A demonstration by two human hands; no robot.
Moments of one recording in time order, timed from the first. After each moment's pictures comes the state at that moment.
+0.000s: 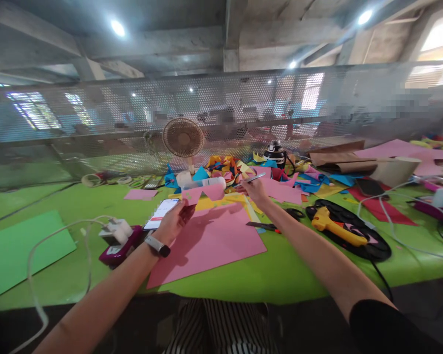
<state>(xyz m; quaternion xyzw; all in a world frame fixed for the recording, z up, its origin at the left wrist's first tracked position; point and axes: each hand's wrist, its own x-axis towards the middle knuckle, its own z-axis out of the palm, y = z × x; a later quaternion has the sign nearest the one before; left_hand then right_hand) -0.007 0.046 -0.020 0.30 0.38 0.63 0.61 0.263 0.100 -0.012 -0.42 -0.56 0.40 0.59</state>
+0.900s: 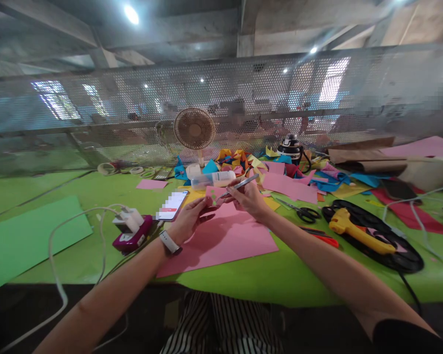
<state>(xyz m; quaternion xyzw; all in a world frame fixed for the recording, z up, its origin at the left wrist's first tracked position) 0.013 0.015 -0.014 0.45 0.36 0.51 0.64 0.207 0.037 0.009 -0.29 -0.63 0.49 0.54</state>
